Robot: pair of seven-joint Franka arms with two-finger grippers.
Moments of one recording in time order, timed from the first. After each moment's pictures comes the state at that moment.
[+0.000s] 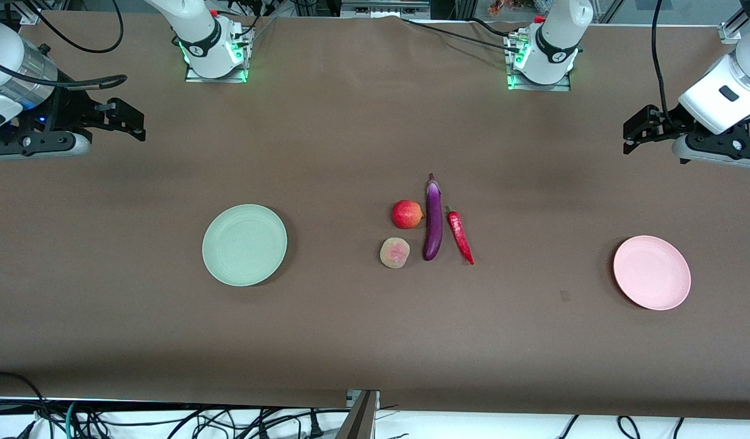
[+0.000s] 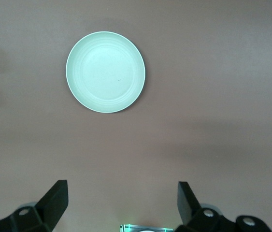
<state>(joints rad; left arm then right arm) -0.07 -0.02 -0.02 -1.63 0.03 1.61 0.09 0.20 0.04 -0.05 -1.55 0.02 1.49 0.08</state>
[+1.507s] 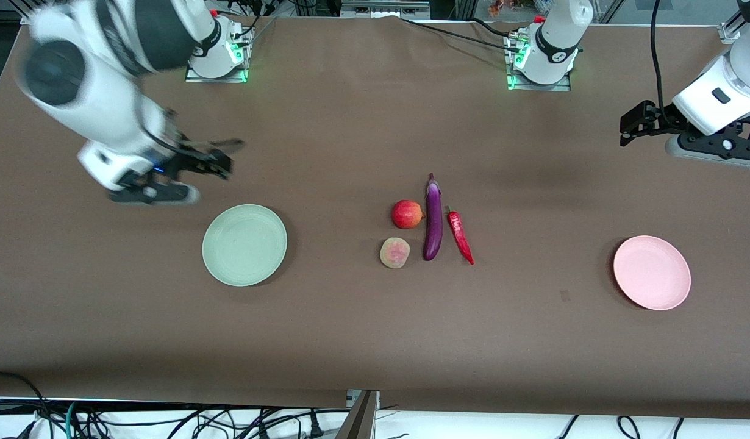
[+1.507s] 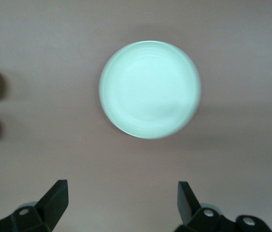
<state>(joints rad) -0.08 0.00 -0.02 -1.63 0.03 1.51 0.09 0.43 0.29 -0.04 -1.56 0.05 1.76 0.44</state>
